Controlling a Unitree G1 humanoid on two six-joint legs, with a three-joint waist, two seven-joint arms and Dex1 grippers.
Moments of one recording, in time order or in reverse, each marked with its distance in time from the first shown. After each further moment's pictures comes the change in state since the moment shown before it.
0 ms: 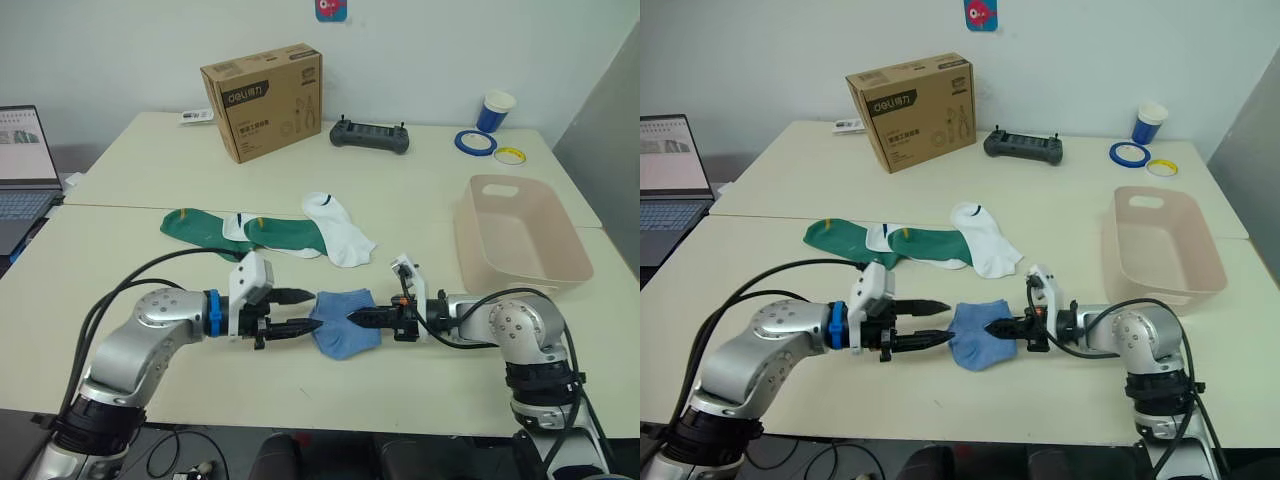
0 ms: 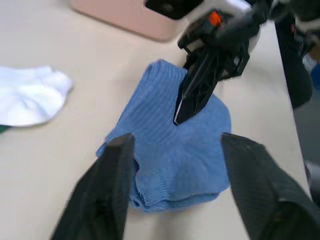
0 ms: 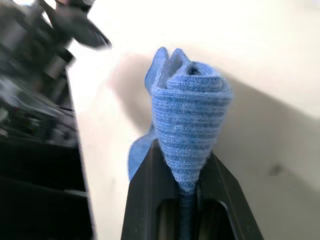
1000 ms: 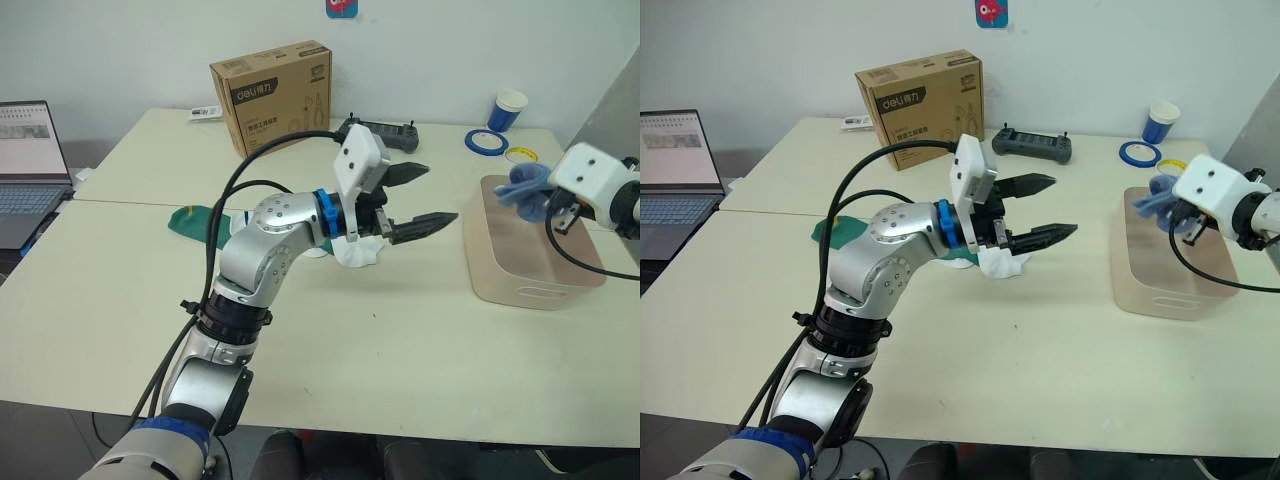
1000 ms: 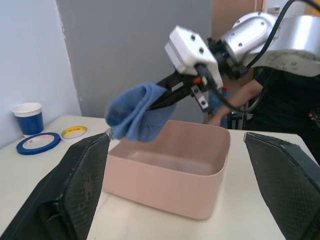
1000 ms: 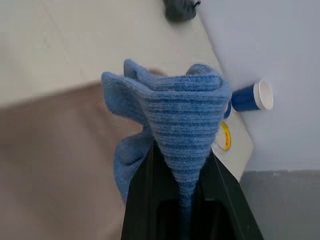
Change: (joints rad) left arm -0.551 -0.536 -0.208 0.277 0.158 -0.128 0.252; right arm -0.174 -0.769 0.147 0.415 -0.782 -1.044 0.146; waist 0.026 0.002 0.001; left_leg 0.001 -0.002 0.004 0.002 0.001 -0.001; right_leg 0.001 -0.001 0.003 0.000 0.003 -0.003
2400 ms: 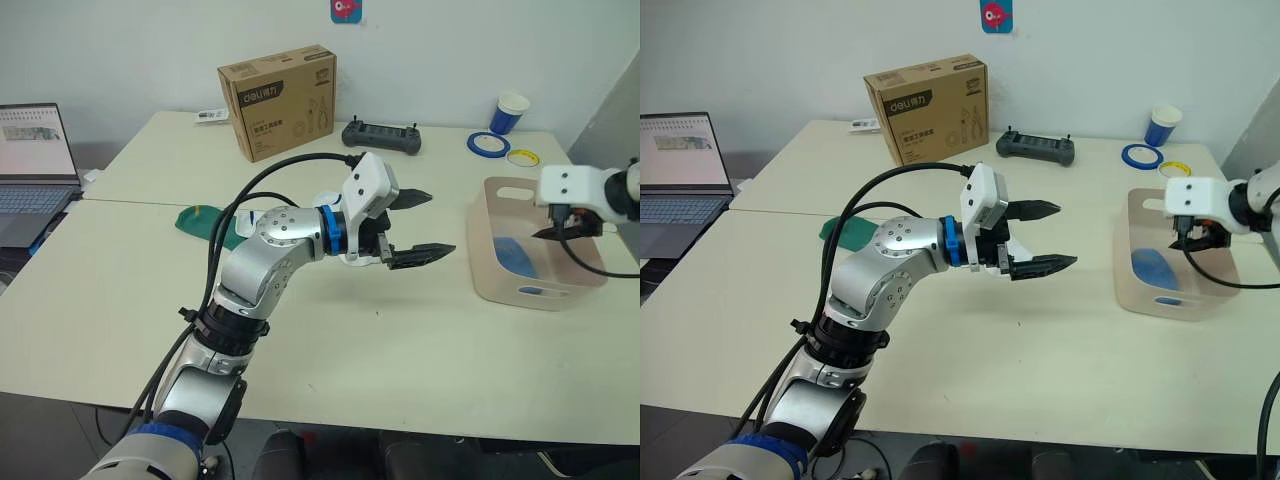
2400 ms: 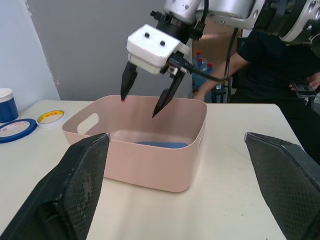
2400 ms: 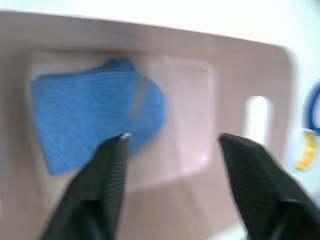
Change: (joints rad) left arm 0.044 0.042 -0.056 -0.047 0.038 0.019 -0.059; right arm -0.298 0.130 0.143 0.429 -0.227 -0.275 0.548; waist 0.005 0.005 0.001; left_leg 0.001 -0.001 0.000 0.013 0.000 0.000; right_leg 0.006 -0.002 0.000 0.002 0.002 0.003
